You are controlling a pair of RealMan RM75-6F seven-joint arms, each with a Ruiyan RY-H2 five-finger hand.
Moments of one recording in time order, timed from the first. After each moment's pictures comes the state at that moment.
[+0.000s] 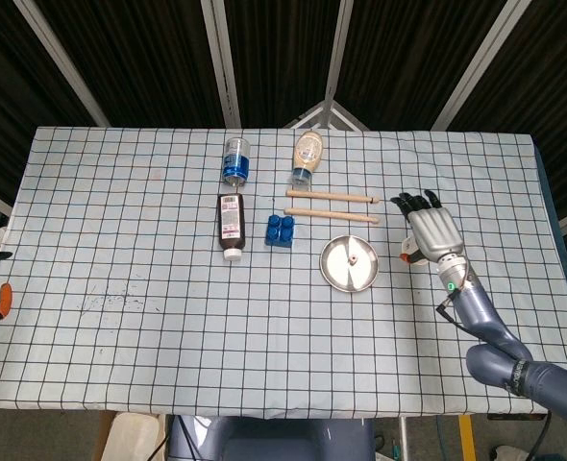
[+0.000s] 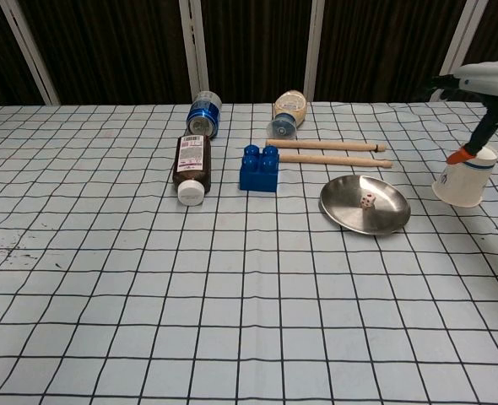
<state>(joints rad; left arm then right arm) -0.15 -1.24 -0.14 -1.36 1.41 1.51 -0.01 0.71 -1.34 0.23 -1.29 -1.07 0.82 -0.19</state>
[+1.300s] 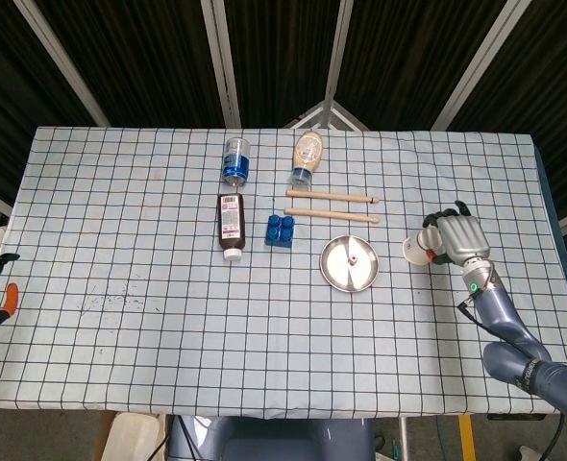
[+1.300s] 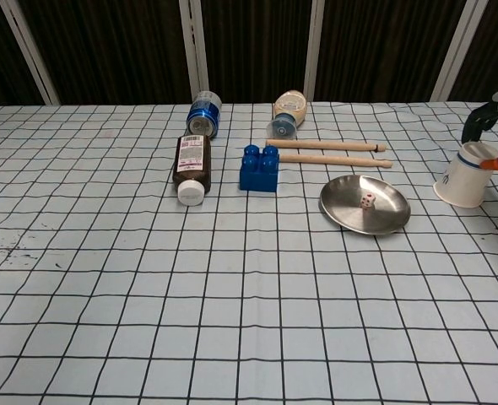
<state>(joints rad) -0.16 -1.26 -0.14 -1.36 1.40 1.49 0.05 0.70 -1.38 0.19 -1.11 -1.06 0.73 -0.09</state>
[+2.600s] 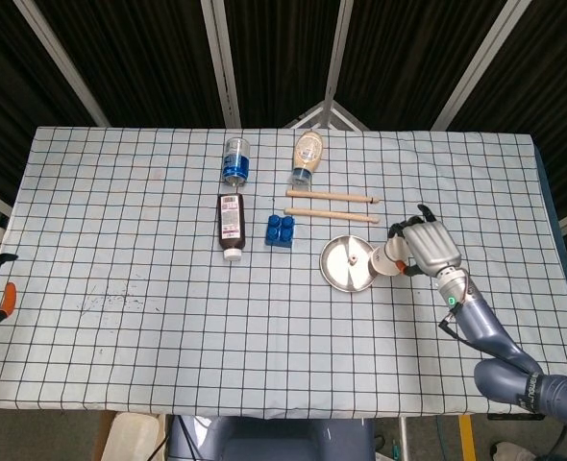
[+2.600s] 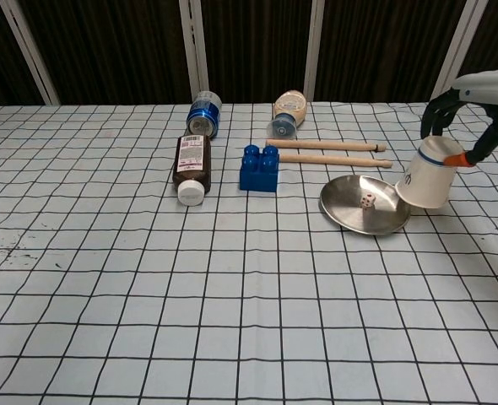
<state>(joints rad) -0.15 -1.25 -0.14 -1.37 1.40 1.48 0.00 0.72 -1.26 0.20 -1.48 -1.04 0.81 -0.27</state>
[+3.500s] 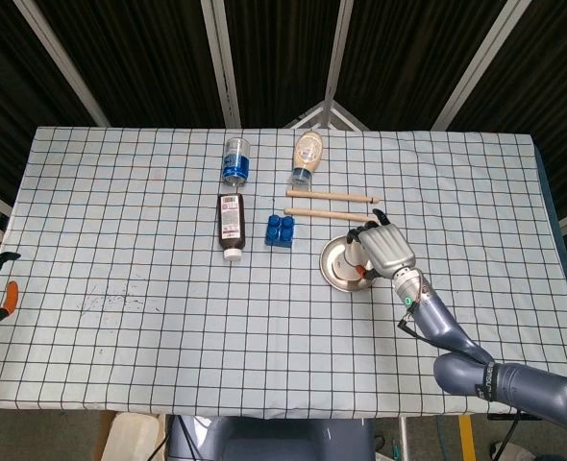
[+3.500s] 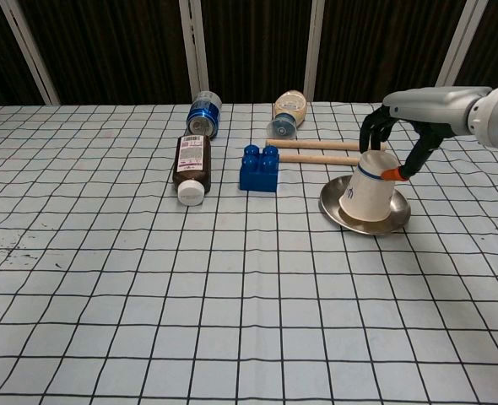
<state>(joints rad) -0.17 -1.24 -0.14 -1.35 1.40 1.46 -0.02 0.83 -1.38 0.20 -1.47 -0.94 0.80 -0.37</state>
